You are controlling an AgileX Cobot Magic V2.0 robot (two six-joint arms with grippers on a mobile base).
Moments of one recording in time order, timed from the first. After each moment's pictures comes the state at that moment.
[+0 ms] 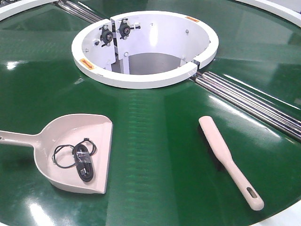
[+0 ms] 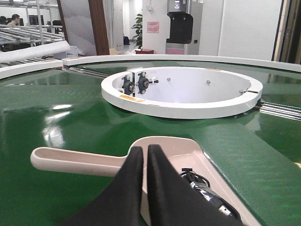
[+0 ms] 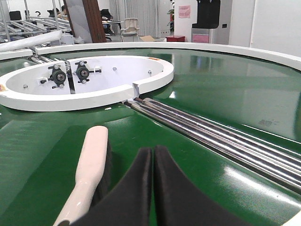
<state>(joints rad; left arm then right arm) -0.13 -0.01 0.03 -0.07 0.06 0.04 0.04 -0.01 0.03 -0.05 0.12 0.02</state>
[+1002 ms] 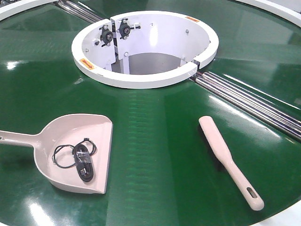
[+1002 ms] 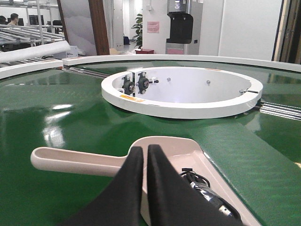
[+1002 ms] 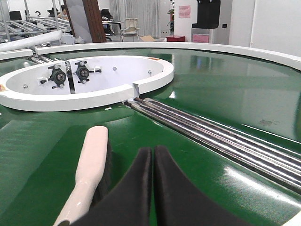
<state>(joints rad) -0.13 -0.01 0.03 -0.07 0.06 0.04 0.04 -0.01 0.03 -0.04 0.12 0.02</state>
